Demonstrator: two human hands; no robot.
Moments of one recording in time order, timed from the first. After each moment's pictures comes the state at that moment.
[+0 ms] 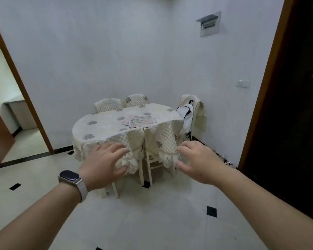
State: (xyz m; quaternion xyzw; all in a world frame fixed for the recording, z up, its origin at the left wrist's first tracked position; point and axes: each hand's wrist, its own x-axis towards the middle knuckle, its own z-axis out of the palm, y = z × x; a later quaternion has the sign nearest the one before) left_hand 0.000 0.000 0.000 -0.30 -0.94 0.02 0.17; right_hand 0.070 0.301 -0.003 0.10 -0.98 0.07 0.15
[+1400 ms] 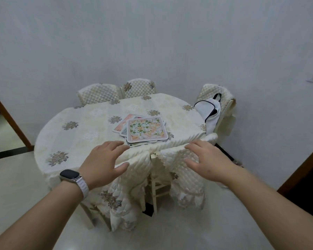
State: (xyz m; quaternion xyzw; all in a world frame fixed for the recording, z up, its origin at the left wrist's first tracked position) left_hand -0.618 0.066 -0.086 -0.28 -0.95 -0.05 0.11; right_hand -0.551 0.394 -0.074 0.06 -0.99 0.10 0.06
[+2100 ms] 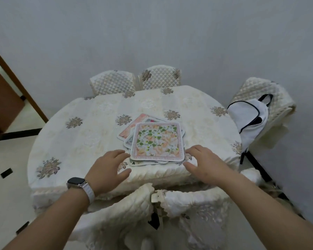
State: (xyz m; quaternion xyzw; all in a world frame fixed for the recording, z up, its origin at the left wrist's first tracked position) left_hand -0.853 0.138 -0.146 -0.15 -0.98 -0.10 0.02; right_hand -0.864 0.468 -0.141 0.12 -0.98 0.18 -0.04
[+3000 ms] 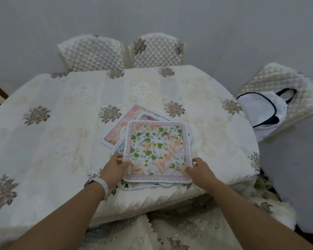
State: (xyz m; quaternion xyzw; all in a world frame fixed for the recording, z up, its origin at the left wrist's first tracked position) left_hand -1.079 0.127 -0.293 0.17 -0.84 -0.47 -0.20; right_hand -1.063 0.434 -0.291 -0.20 -0.88 0.38 -0.22
